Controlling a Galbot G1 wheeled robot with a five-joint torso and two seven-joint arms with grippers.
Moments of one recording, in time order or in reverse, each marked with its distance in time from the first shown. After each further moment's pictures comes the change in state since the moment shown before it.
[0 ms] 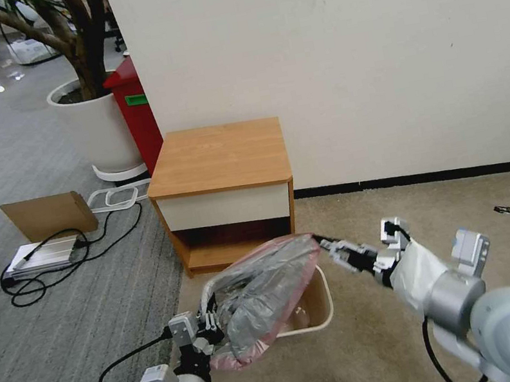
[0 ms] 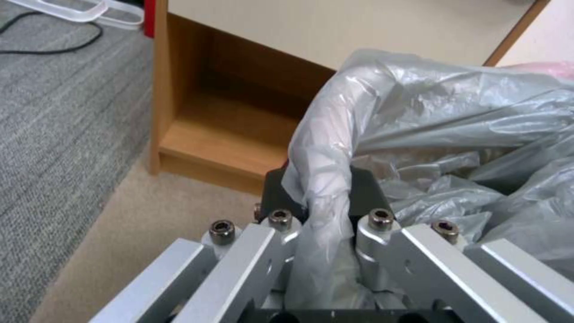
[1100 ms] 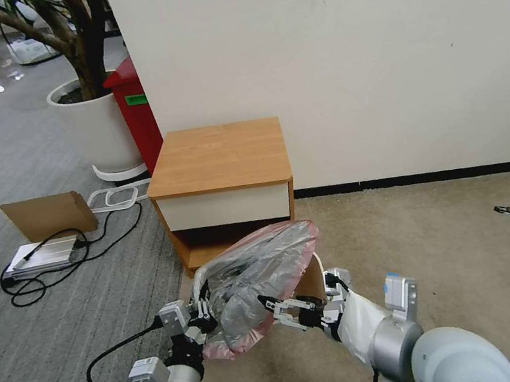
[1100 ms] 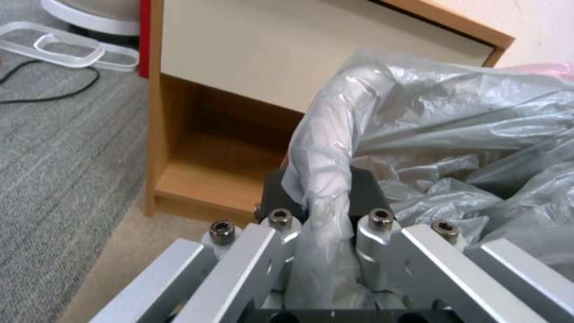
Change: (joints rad) left arm 0.001 0.010 -0.011 -0.066 0.028 -0.004 0.009; right arm 0.064 0.107 -0.287 -0.103 -0.168 0.021 0.039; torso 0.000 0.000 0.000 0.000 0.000
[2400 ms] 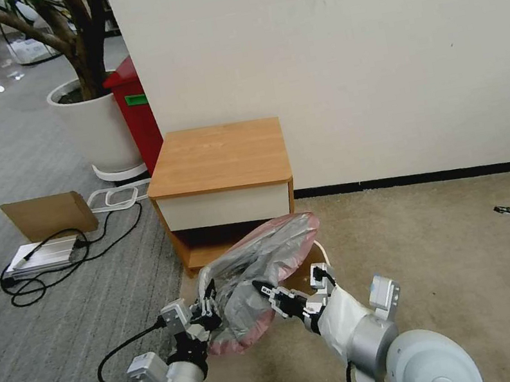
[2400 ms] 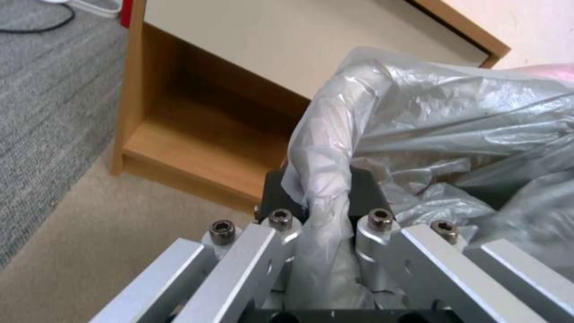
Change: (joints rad) left arm -0.028 0.001 0.002 -0.004 -0.187 0.059 -0.037; right arm -0.014 0.079 0.003 -0.037 -0.038 0.068 -0.095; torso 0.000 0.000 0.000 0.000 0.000
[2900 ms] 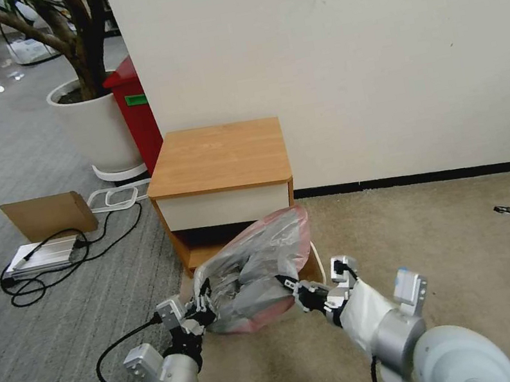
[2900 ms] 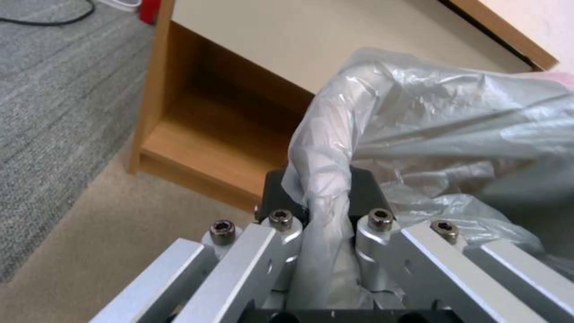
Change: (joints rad) left arm -0.062 0.027 -0.032 0.043 -0.085 0.019 -0.042; right arm -0.043 -0.103 0.110 0.081 0.002 -0.005 0.005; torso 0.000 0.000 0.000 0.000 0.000
